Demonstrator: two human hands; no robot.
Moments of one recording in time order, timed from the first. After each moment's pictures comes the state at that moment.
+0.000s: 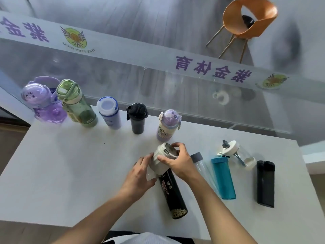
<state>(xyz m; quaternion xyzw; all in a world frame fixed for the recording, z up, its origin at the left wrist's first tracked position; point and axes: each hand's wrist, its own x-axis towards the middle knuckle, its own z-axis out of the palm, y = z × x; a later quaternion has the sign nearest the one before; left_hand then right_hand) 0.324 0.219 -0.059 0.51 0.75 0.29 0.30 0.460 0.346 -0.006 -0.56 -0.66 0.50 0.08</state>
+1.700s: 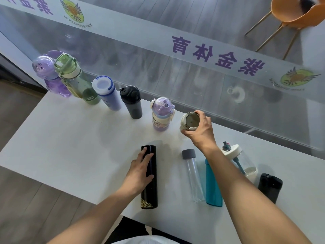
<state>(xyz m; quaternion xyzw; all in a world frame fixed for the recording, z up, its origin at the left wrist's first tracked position) 0.421 0.243 -0.087 0.38 0.84 0.20 0.35 0.520 0.502 -0.040 -0.49 -0.77 0.39 0.12</state>
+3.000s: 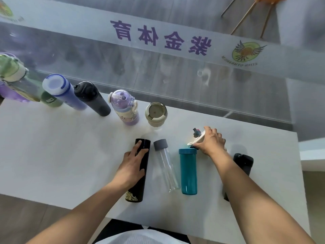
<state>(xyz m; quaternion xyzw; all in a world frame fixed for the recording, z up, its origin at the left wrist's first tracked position) 0.476 0.306 -0.081 0.45 0.82 0.10 0.34 0.675 0.556 -0.077 -0.60 -0.76 0.21 -0.17</state>
